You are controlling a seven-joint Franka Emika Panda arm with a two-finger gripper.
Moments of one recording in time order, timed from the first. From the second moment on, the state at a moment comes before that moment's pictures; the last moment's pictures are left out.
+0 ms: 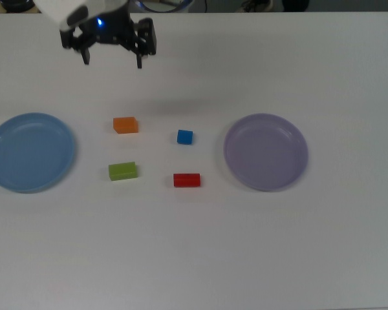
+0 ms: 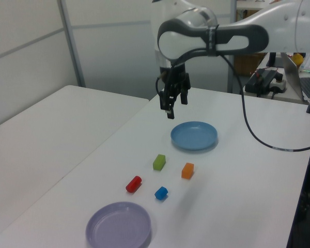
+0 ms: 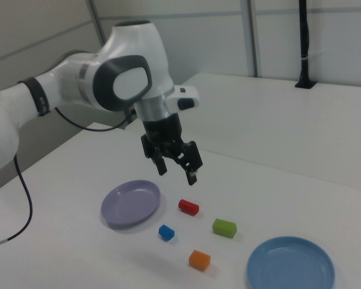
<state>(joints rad) 0.17 0.17 -0.26 -1.52 -0.03 1.66 -0.08</state>
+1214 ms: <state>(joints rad) 0.13 0.52 -0.26 -1.62 0.04 2.13 -0.35</state>
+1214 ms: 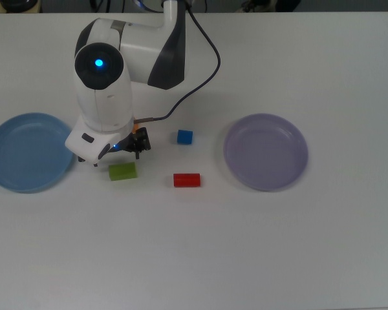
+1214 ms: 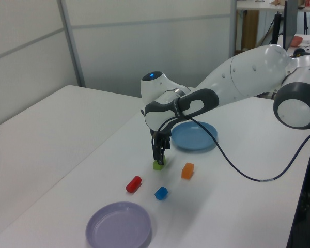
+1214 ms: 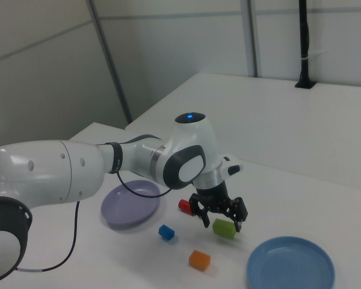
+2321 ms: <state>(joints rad) 0.11 0.53 -0.25 -1.58 0.08 2.20 -0.26</state>
